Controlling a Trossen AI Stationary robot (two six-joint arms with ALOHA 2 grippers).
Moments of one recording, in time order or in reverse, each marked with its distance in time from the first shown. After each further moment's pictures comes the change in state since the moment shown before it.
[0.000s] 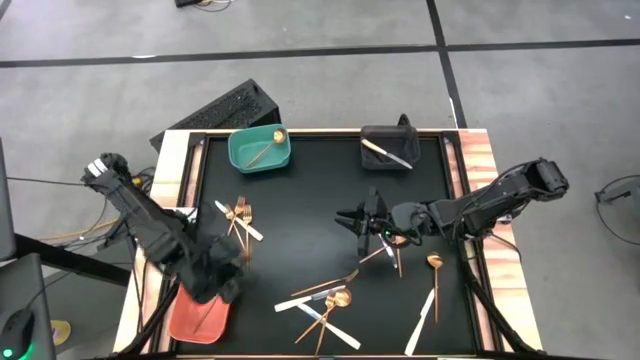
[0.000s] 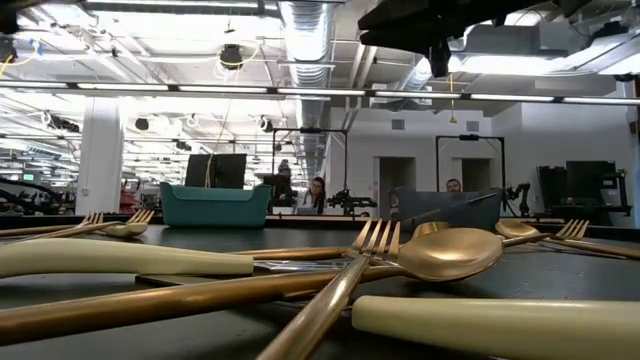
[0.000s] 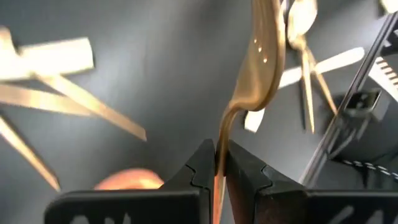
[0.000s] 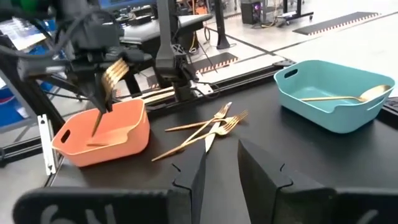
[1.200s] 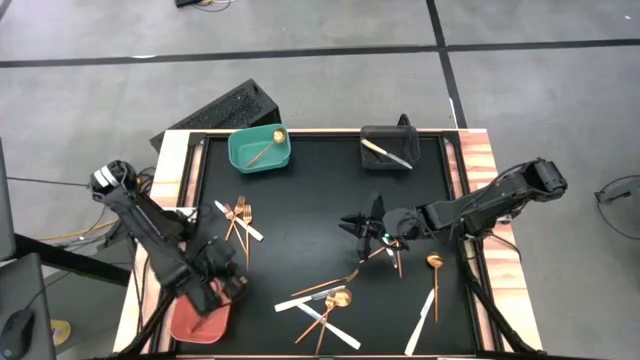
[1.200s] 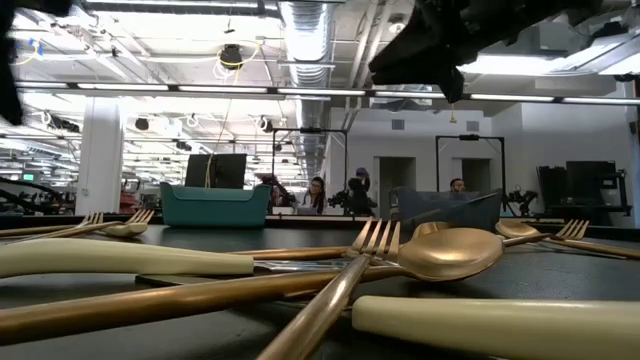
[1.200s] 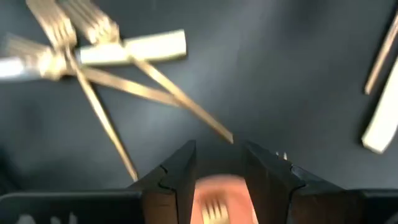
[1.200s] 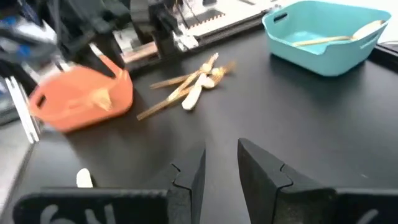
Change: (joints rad) left arm -0.034 0.137 -0.070 -0.171 -0.136 -0.131; right arm 0.003 0.035 0.001 -0.176 -0.003 0.146
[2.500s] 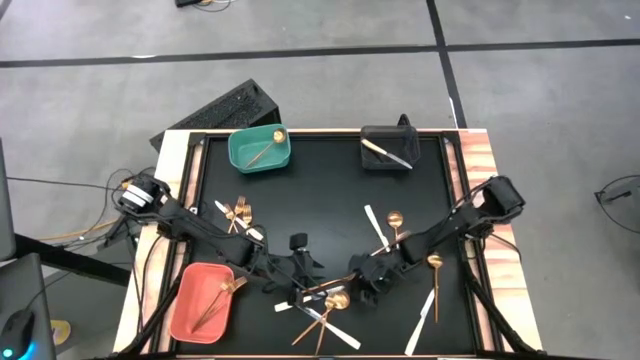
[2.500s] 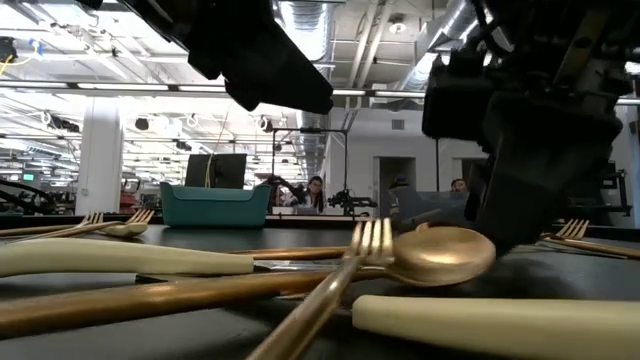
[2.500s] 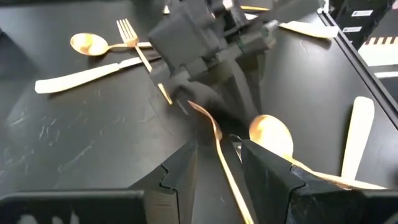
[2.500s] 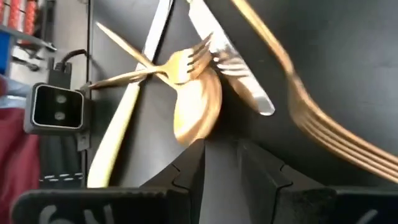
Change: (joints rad) left arm 0.418 0.326 0.000 1.284 0.160 1.420; right arm 0.164 0.419 0.001 0.092 -0.569 0.368
